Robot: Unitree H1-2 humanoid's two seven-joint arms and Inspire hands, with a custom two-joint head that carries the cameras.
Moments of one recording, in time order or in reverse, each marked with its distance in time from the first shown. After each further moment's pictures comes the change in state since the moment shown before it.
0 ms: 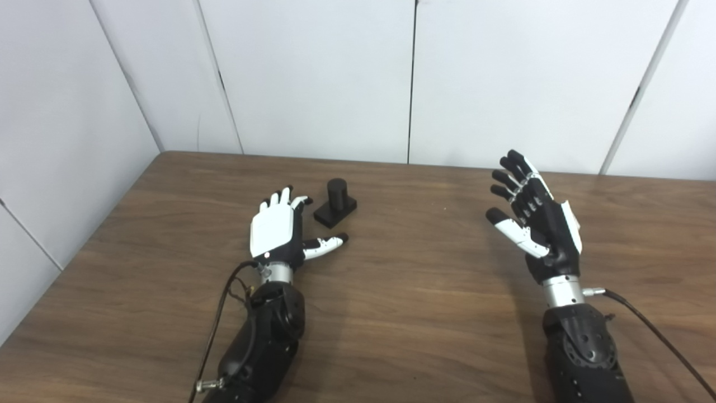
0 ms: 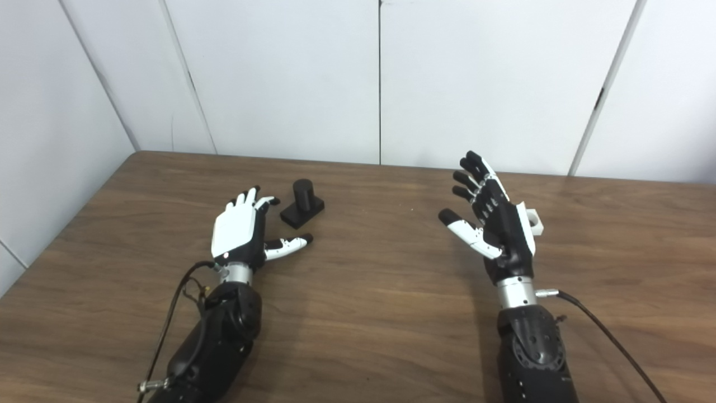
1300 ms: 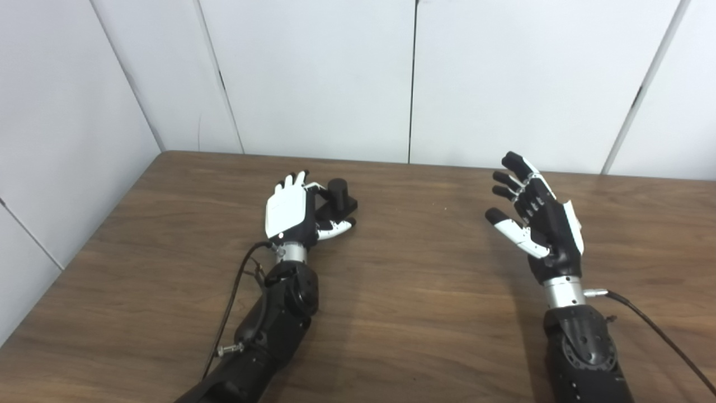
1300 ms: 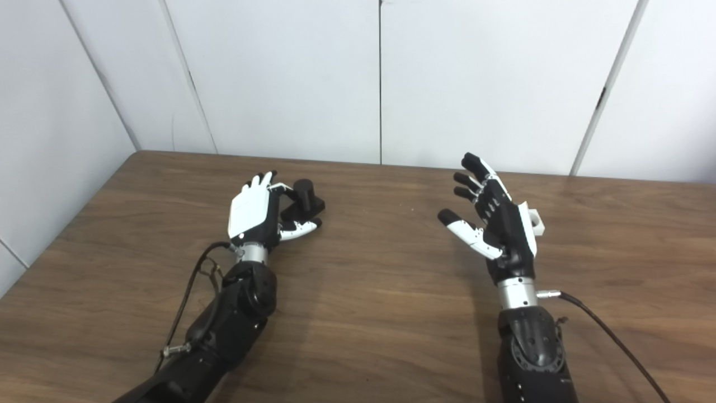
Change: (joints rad) left arm -0.133 -0.005 -0.052 0.202 -0.137 -0.084 0.113; right arm 0.011 0.002 0.007 -0.026 -0.046 0.000 -0.047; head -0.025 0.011
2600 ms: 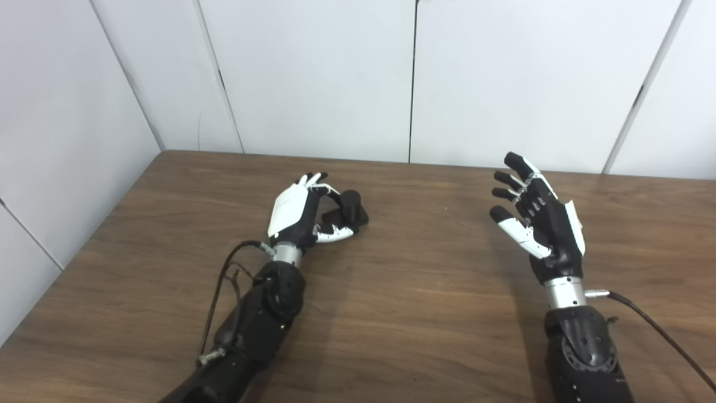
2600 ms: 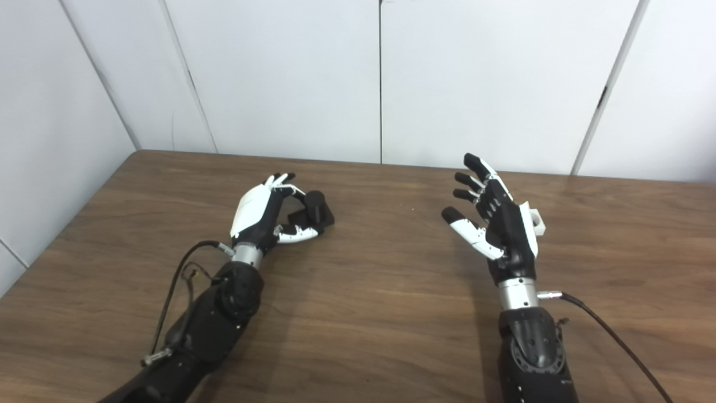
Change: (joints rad) left arm 0.034 0.090 -0.030 -0.052 -0.179 -0.258 -0.161; right arm 0.006 -0.004 0.006 -0.014 -0.004 0.000 -0.020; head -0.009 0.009
